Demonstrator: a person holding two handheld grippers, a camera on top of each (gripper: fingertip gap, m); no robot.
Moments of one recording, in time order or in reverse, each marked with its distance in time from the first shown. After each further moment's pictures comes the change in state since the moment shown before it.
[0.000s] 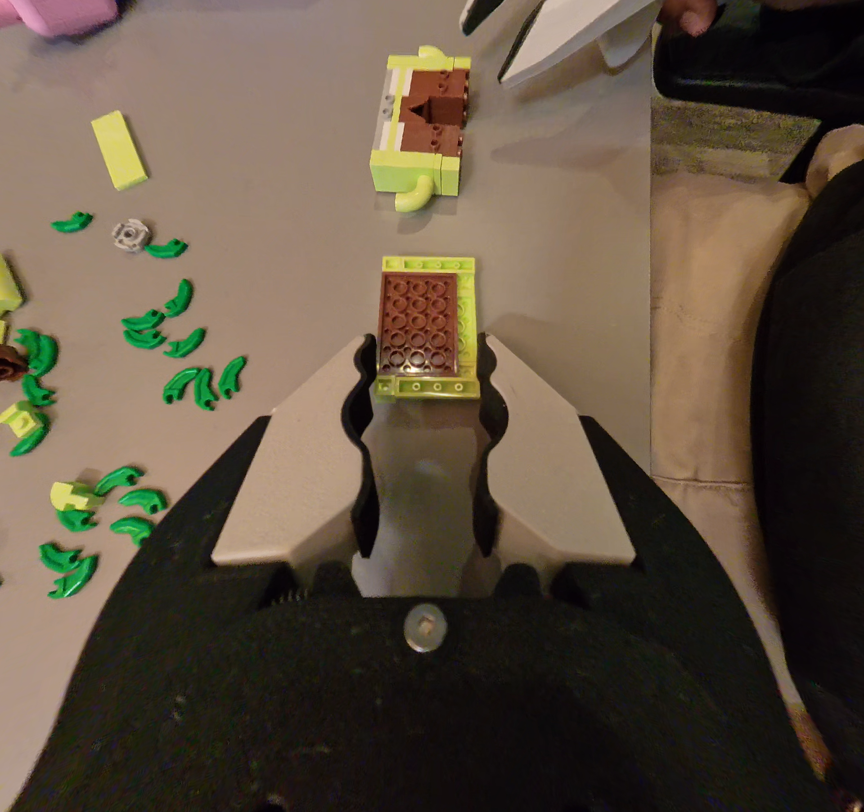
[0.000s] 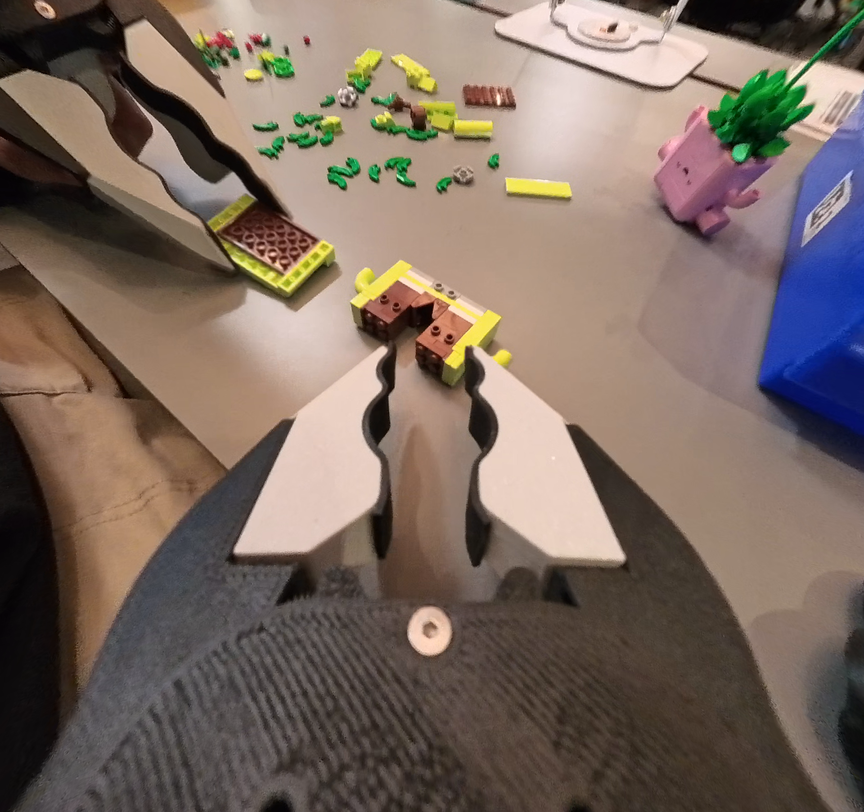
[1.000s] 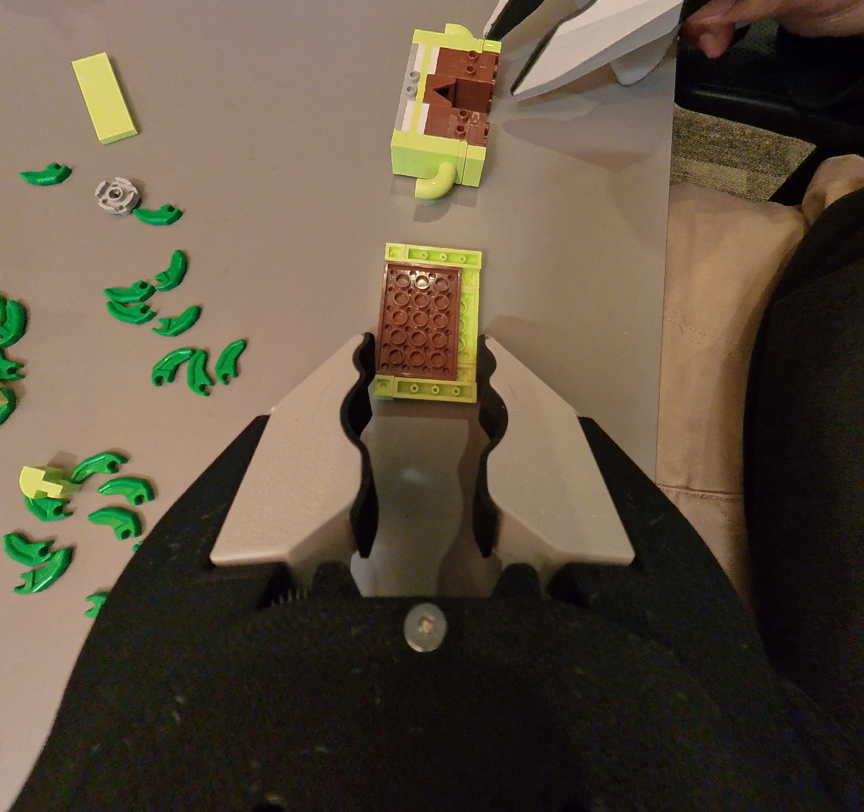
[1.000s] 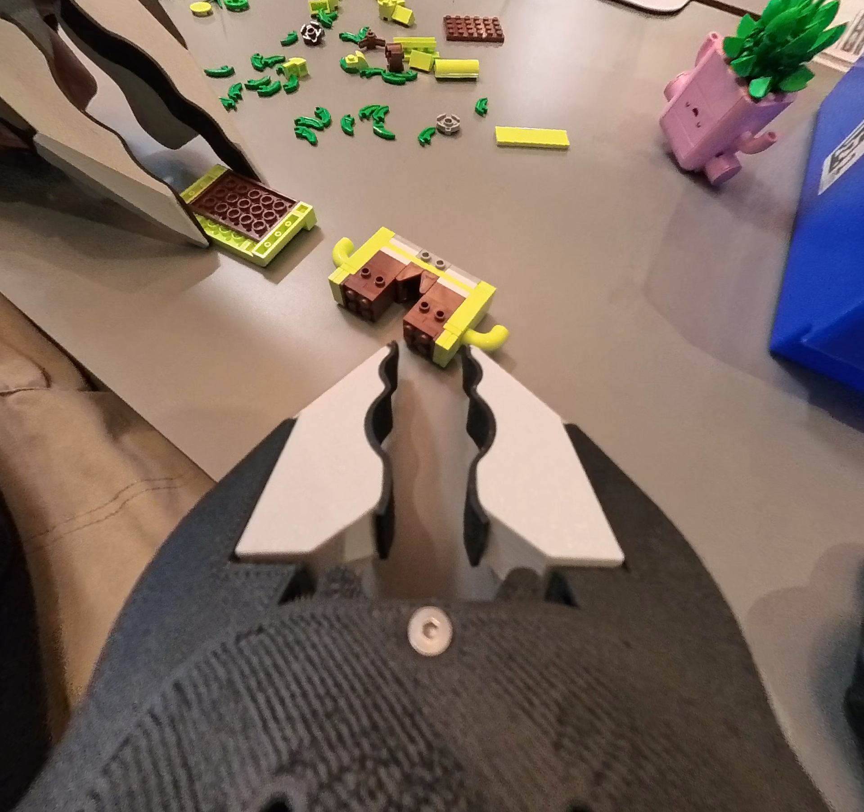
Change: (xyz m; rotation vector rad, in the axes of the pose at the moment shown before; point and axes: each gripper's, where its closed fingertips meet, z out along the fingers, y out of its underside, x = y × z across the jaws) left arm -0.005 0.004 0.004 -0.036 0.030 -0.091; right arm 0.004 0.014 0.008 -0.096 0.043 0.022
